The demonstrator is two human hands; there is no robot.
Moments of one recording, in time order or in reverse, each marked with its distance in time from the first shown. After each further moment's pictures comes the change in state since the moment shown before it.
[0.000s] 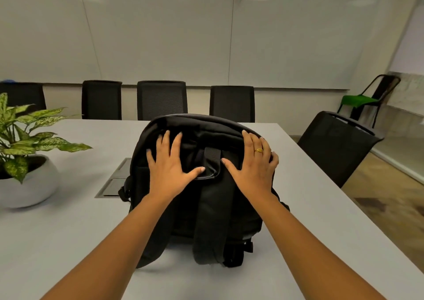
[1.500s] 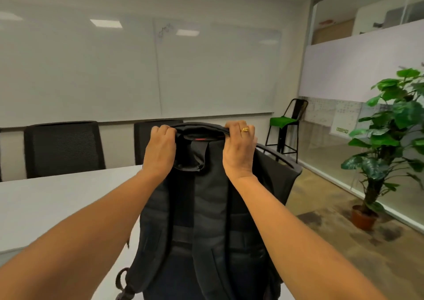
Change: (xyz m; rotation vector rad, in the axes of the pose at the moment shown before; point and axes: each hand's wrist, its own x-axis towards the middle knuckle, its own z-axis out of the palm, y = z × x) left_hand 0.249 0.264 0.126 -0.158 0.178 0.373; right_hand 0.240 0.227 -0.026 0.052 0.730 -0.096
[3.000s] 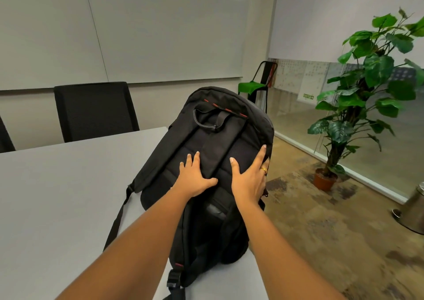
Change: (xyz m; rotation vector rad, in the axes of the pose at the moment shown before) left_hand -0.047 0.139 0.334 -0.382 -0.829 -0.228; right_hand -0.146 0.268 0.009 -0.221 -0.470 0.968
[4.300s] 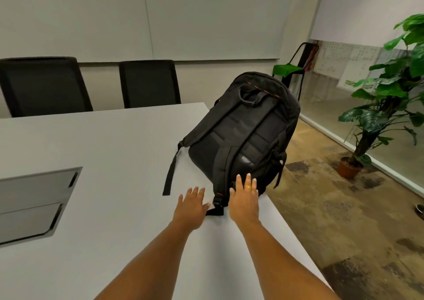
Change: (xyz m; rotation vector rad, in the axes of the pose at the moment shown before) left_hand -0.256 -0.078 0.008 0.373 -0.150 -0.145; right_hand -0.201 0.026 -0.054 -0.578 -0.556 -0.339
